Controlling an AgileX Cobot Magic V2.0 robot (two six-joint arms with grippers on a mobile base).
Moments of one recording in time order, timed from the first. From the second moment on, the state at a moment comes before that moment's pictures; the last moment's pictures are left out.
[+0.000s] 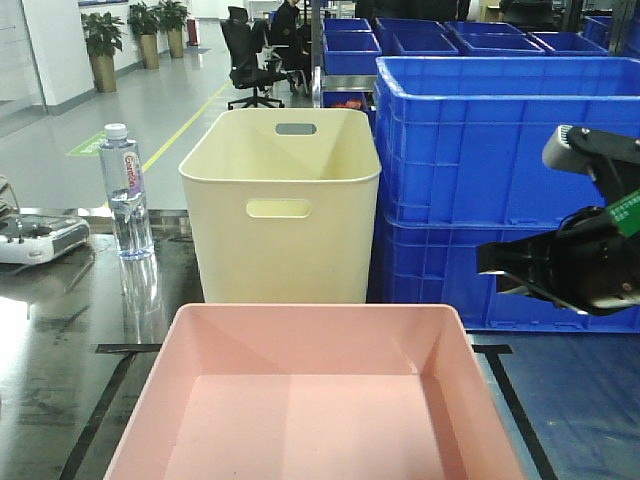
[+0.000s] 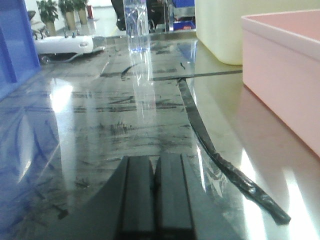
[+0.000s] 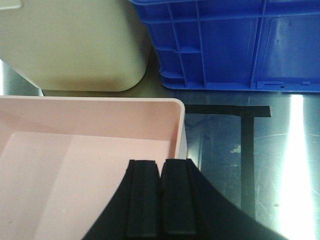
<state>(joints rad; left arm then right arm) -0.04 -0.01 0.03 -0.03 0.18 0.07 0.19 1.34 -1.35 0.10 0.78 0.14</state>
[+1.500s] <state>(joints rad) -0.04 -0.01 0.03 -0.03 0.16 0.07 0.05 0.43 -0.44 -0.04 0.39 0.01</state>
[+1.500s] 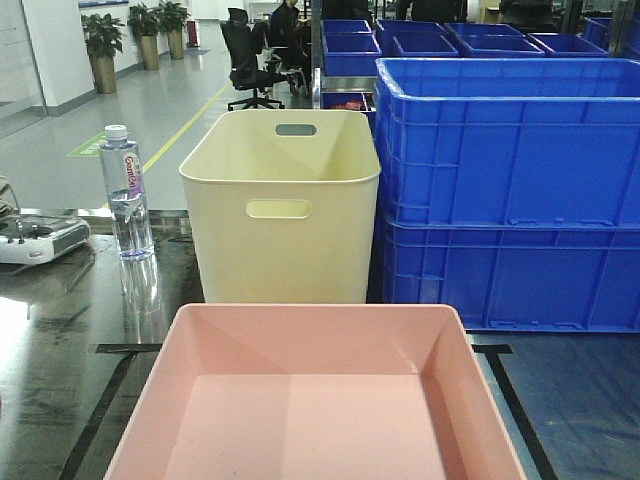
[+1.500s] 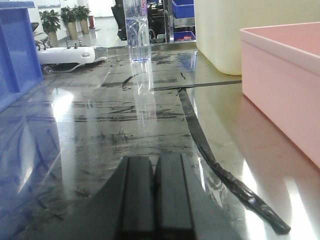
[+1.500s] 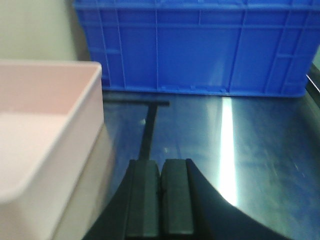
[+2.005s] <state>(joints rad) -0.04 -0.01 0.03 -0.03 0.16 0.07 0.05 -0.01 0.03 -0.08 0.27 -0.01</state>
